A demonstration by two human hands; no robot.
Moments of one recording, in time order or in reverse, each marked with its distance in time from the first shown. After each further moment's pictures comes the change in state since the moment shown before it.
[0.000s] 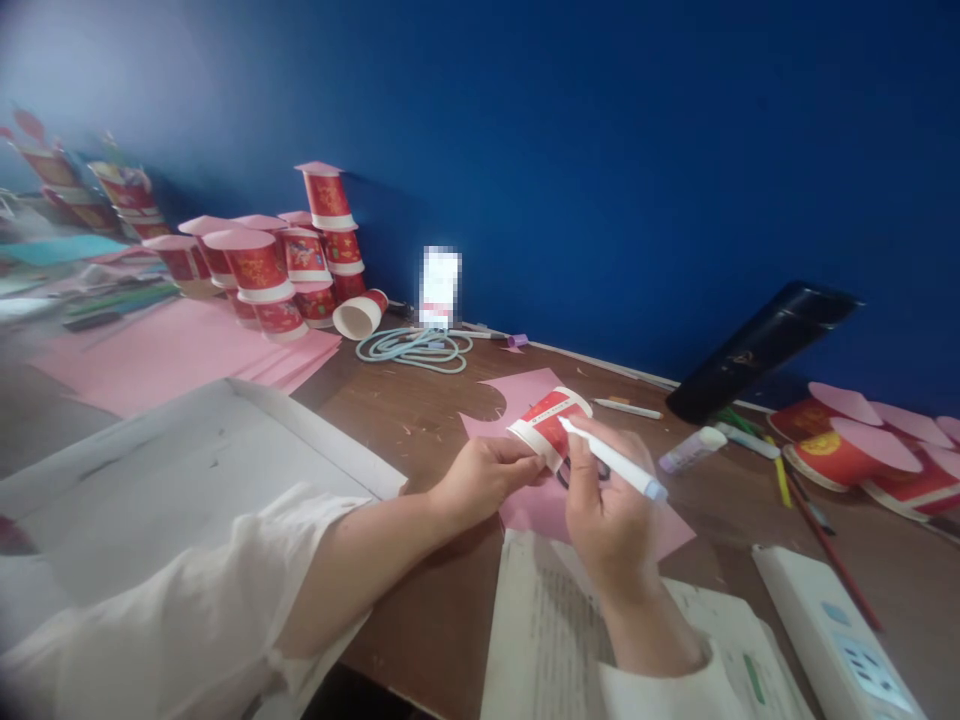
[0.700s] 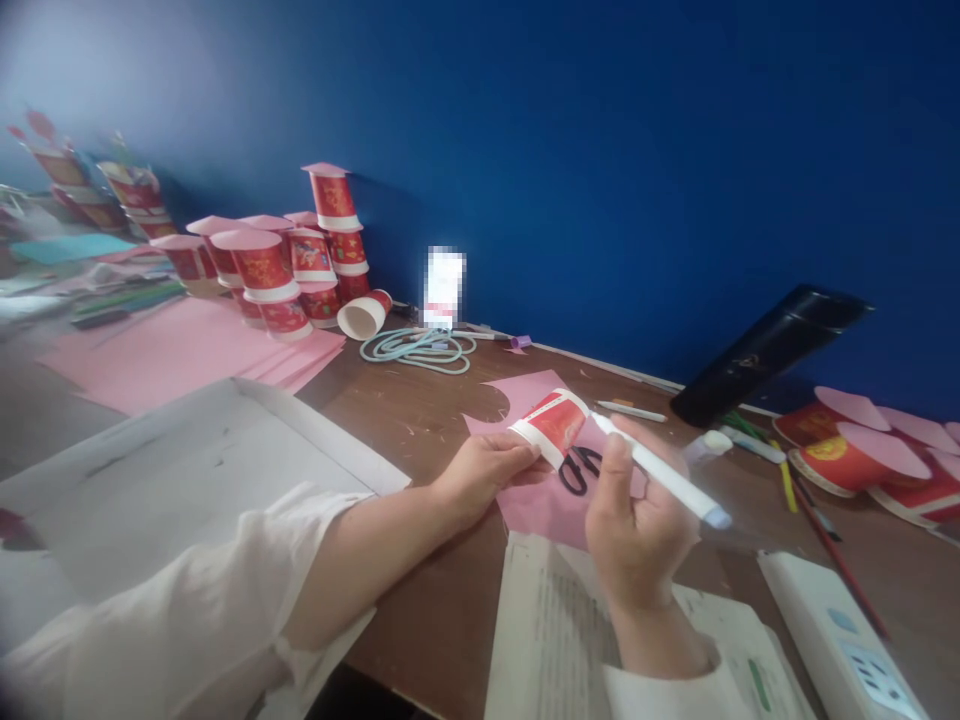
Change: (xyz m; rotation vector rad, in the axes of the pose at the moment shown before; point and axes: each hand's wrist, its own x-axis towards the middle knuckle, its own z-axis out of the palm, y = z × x) left_hand 0.010 -0.003 0.003 -0.448 0.106 -0.158; right_hand -0.008 0.001 0.001 -0.007 0.175 0.208
